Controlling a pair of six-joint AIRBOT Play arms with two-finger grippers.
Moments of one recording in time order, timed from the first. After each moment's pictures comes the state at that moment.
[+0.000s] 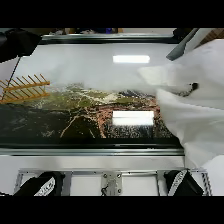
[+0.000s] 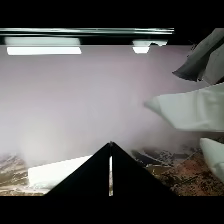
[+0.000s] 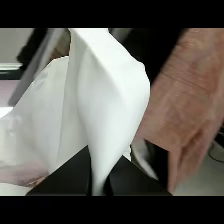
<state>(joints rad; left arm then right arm) 0.05 -1.06 1.63 0.97 -1.06 -1.37 -1.05 -0.31 1.09 -0.90 0.97 0.92</state>
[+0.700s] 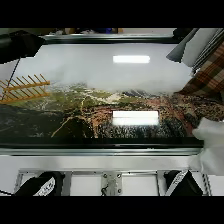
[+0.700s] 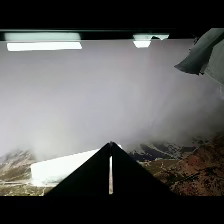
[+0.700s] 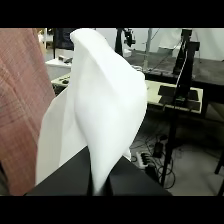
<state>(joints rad) 0.05 -1.07 1.62 0.97 -1.07 -1.35 -1.15 -0.34 1.14 -1.56 0.64 1.55</state>
